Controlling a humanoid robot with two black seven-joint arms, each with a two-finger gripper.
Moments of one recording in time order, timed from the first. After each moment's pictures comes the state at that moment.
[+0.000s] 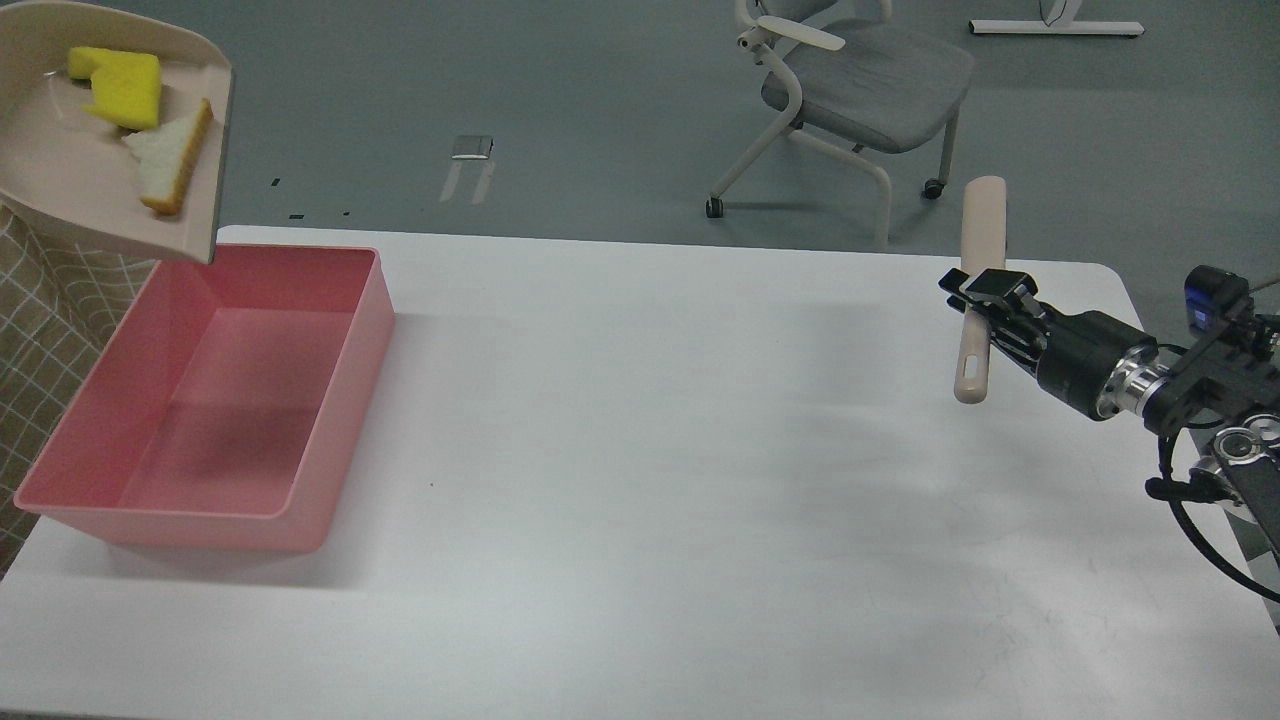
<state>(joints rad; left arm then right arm) -0.39 1.13 -1.11 -0.88 0.81 -0.32 -0.49 0.40 -0.40 1.25 1.14 -1.44 0.49 0.08</state>
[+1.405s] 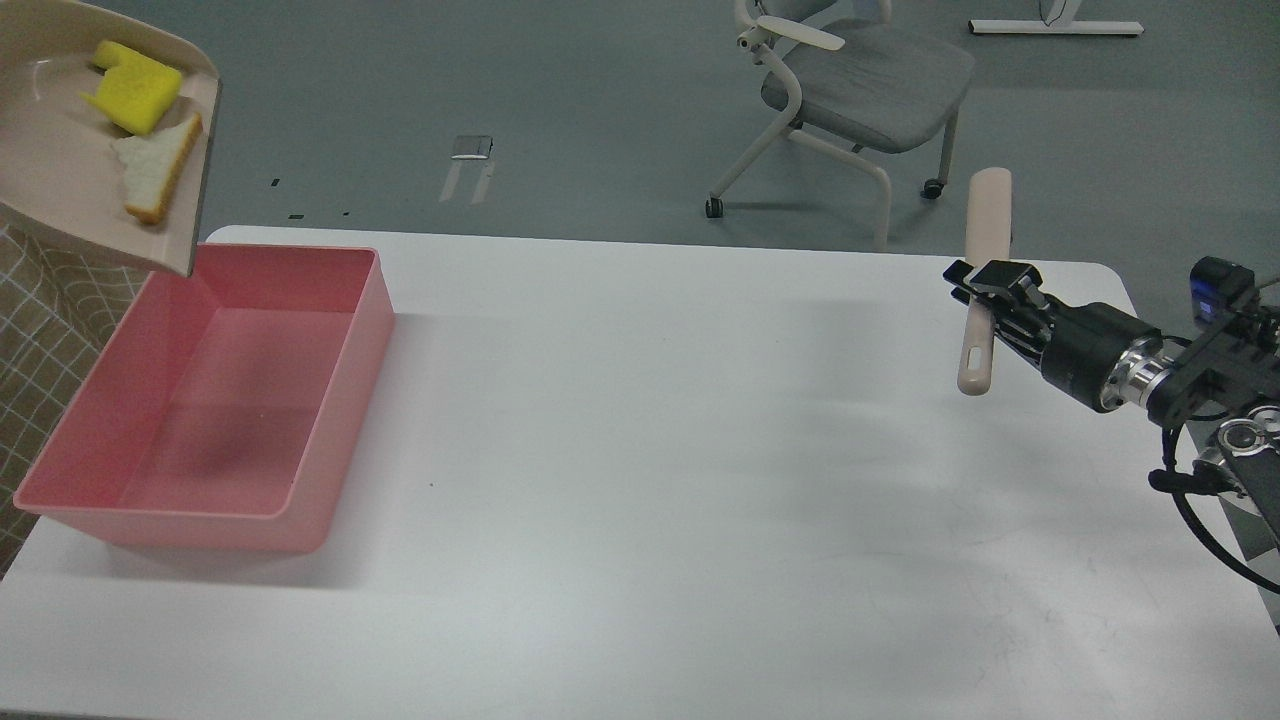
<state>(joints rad) -0.38 1.17 -1.14 -0.91 0.94 -0.27 -0.49 0.42 -0.41 1.25 1.13 -1.44 0.49 0.08</state>
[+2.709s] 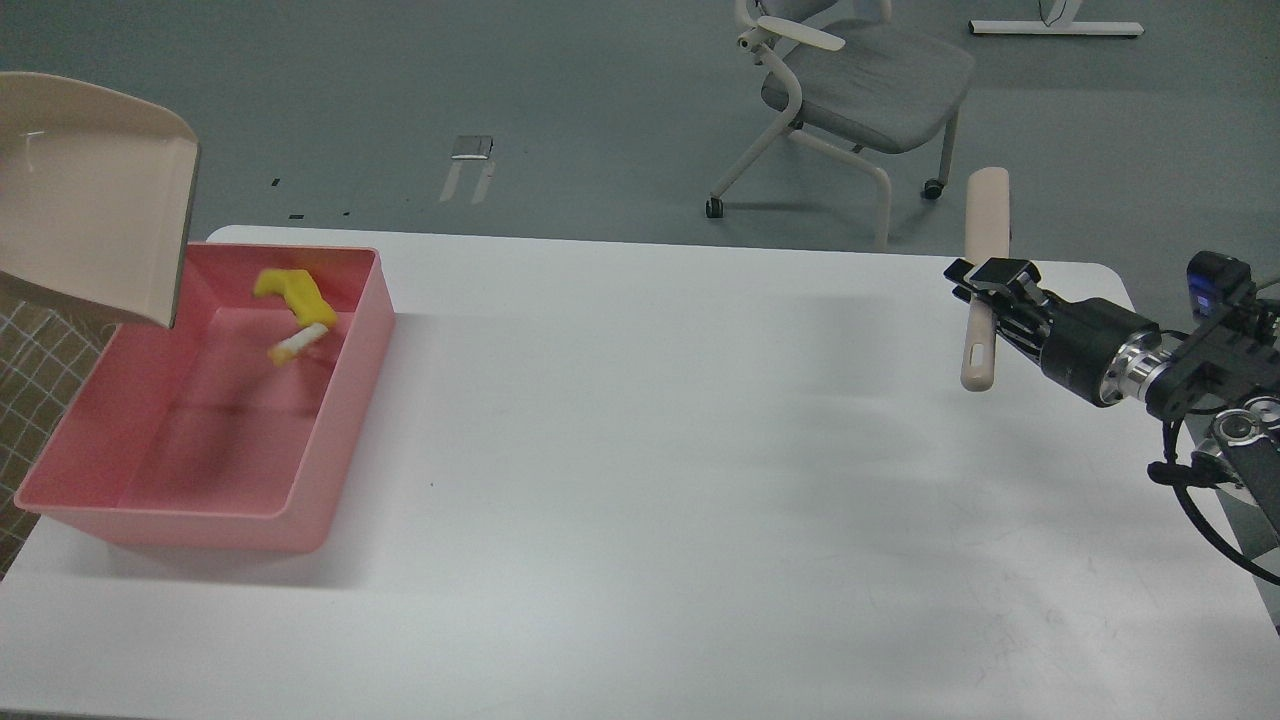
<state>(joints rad) -0.25 1.20 -1.14 -0.91 0.86 -0.27 -0.49 0.45 -0.41 1.23 1.08 -1.44 0.49 0.08</state>
